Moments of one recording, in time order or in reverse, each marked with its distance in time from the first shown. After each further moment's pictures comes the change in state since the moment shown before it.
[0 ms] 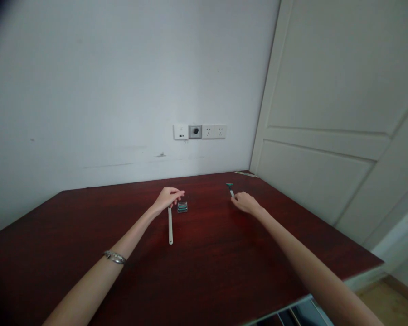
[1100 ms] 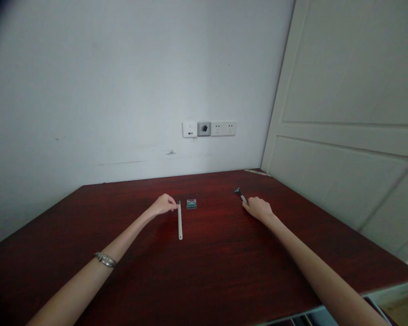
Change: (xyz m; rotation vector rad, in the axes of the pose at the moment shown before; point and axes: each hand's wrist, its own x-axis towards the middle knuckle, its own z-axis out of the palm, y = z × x) left_hand -0.026 -0.033 -0.037 0.489 -0.072 -0.136; right_hand -0.013 -0.006 0.015 -0.078 -0.091 0.188
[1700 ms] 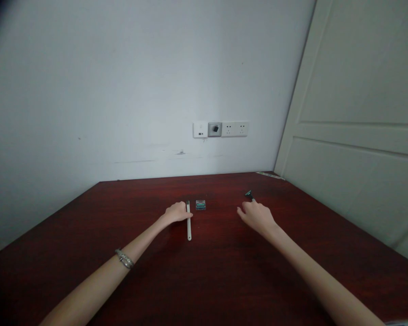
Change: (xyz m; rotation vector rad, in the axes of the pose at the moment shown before) left_hand -0.018 0.024 0.020 0.377 -0.094 -0.212; right_hand -0.057 -0.063 -0.029 -0.053 0.176 -0.193
